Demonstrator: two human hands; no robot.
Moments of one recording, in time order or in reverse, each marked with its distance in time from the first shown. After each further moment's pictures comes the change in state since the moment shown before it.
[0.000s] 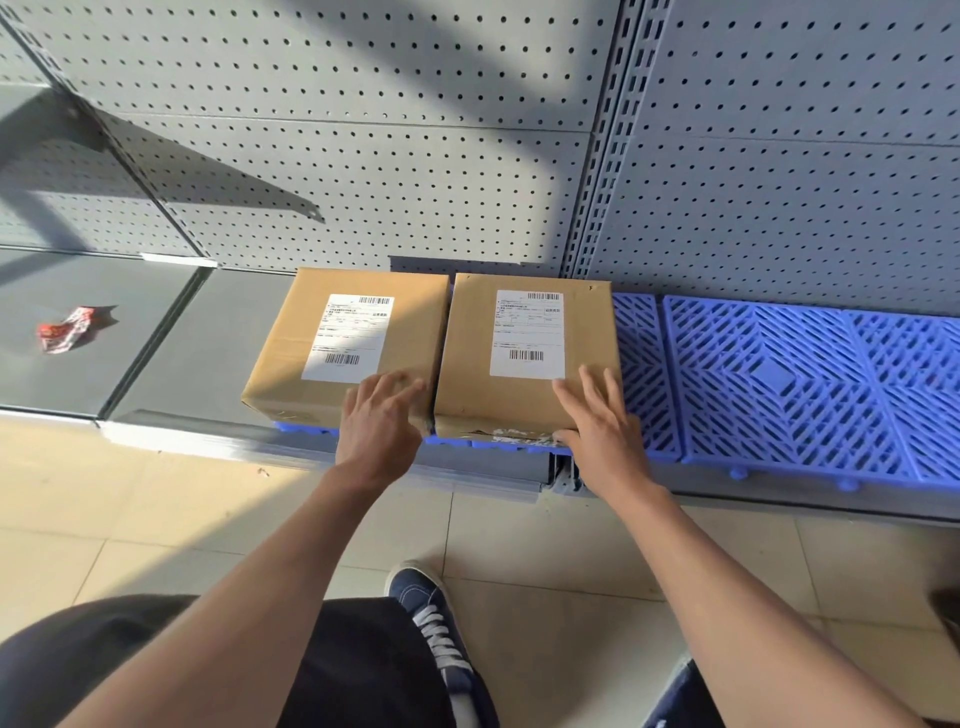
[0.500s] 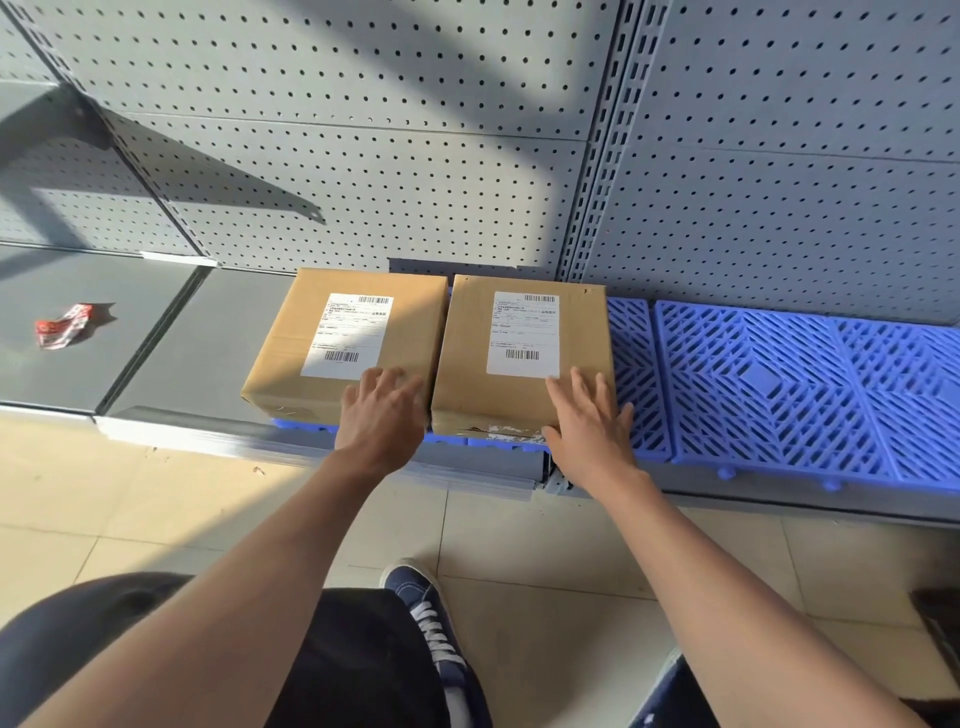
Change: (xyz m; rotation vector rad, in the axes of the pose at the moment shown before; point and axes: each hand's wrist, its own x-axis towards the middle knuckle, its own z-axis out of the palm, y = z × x) left_hand 0.002 0.014 -0.017 0.082 -0.110 -0.017; right_hand -0.003 -0.021 -0.014 -0.130 -0.081 0.047
